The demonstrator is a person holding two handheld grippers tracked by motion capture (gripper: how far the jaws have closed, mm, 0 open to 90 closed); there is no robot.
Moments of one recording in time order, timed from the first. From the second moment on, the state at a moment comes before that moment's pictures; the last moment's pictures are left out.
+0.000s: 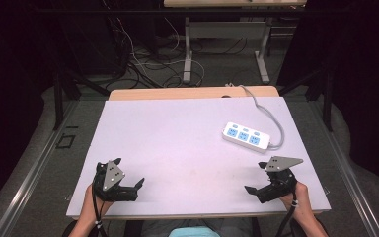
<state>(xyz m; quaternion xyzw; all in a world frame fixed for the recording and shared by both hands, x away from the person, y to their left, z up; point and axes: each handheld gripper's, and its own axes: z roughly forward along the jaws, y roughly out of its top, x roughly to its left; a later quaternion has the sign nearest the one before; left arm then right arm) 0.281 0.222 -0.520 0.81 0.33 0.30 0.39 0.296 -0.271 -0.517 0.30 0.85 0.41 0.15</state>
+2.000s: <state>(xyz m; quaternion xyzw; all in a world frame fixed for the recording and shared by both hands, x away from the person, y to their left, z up) 0.280 0.219 -0.521 0.81 0.32 0.30 0.38 0.300 -0.265 -0.520 0.28 0.87 0.38 0.15</state>
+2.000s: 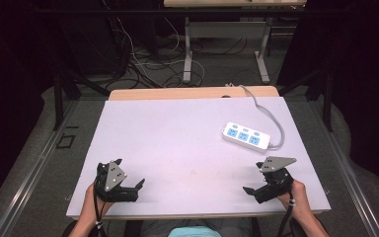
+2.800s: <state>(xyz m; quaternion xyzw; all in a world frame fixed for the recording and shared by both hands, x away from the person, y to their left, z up) 0.281 0.219 -0.521 0.82 0.32 0.30 0.38 0.310 -0.259 -0.516 0.27 0.87 0.38 0.16</state>
